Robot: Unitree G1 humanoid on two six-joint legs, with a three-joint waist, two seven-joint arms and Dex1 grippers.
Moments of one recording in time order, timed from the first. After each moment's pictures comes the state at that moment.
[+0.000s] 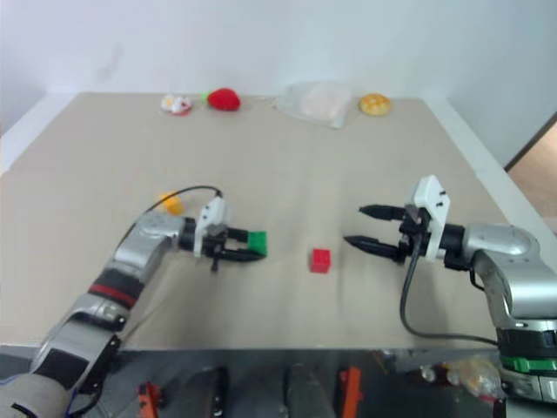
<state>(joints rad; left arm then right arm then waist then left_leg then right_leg) -0.78 0.32 -0.25 0.61 -0.23 0.00 -1.40 -0.33 -0.85 -0.20 -0.10 0.49 0.46 1.15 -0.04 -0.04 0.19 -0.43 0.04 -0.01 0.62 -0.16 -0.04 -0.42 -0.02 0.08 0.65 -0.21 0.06</state>
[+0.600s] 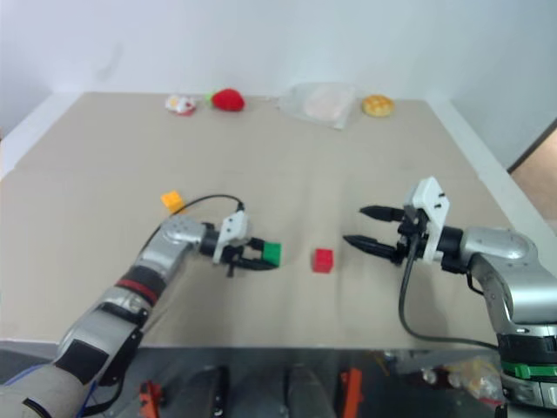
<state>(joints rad) -0.81 0.24 -0.28 0.78 -0.09 -0.18 -1.33 -0.30 -0.85 -0.21 -0.12 0.51 0.48 1.09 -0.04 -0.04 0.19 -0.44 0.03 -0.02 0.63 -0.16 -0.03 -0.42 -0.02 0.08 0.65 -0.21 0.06</state>
